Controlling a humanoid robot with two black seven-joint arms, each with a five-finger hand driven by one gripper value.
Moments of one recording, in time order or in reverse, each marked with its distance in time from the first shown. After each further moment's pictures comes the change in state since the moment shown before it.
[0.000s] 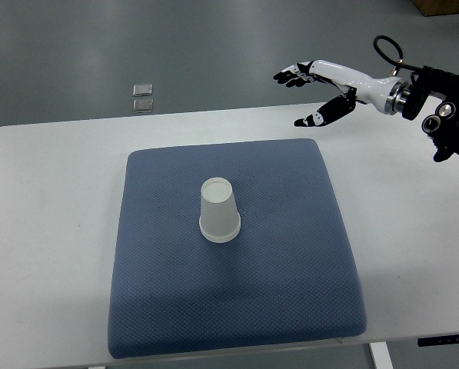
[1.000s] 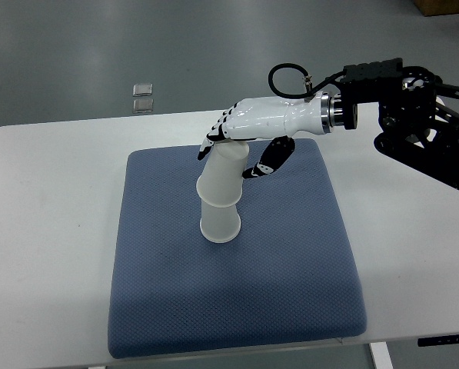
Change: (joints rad) left arm 0.000 0.000 0.000 0.000 0.000 0.000 0.000; right arm 0.173 0.021 -0.117 0.438 -0.735 0.102 0.129
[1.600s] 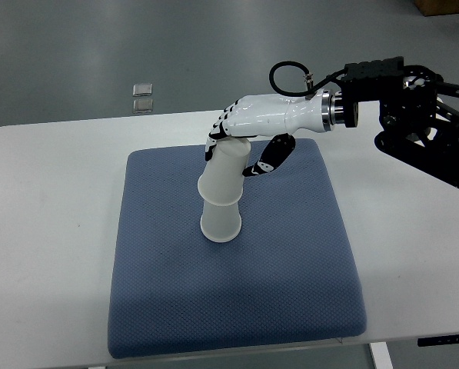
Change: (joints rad) left arm 0.000 0.000 0.000 0.000 0.000 0.000 0.000; right arm 0.007 -0.002 0.015 -0.007 -0.004 -0.004 -0.002
